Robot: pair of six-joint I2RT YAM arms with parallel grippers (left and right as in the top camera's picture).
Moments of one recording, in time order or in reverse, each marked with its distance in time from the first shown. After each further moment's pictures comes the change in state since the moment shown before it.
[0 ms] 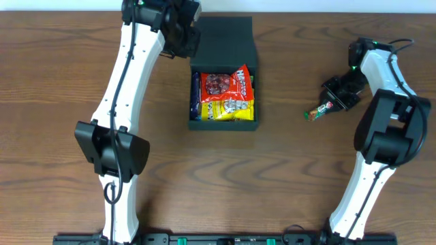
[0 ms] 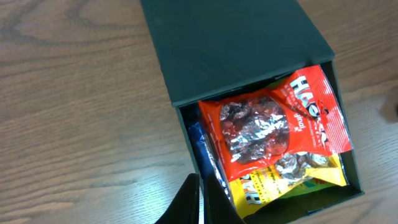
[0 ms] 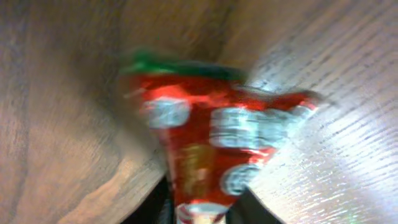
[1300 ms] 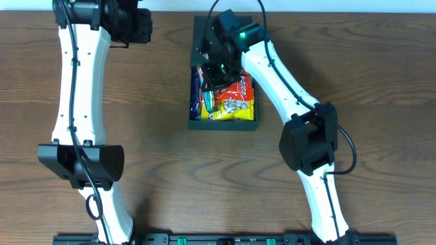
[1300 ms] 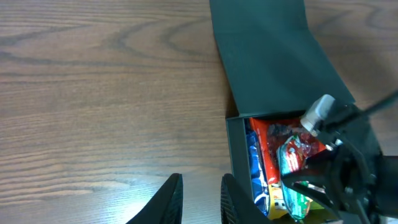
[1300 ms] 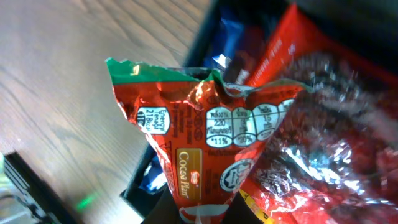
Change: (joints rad) left arm 0.207 -0.124 0.000 0.003 0.039 0.000; right arm 0.698 0.039 0.395 0.032 -0.289 -0.555
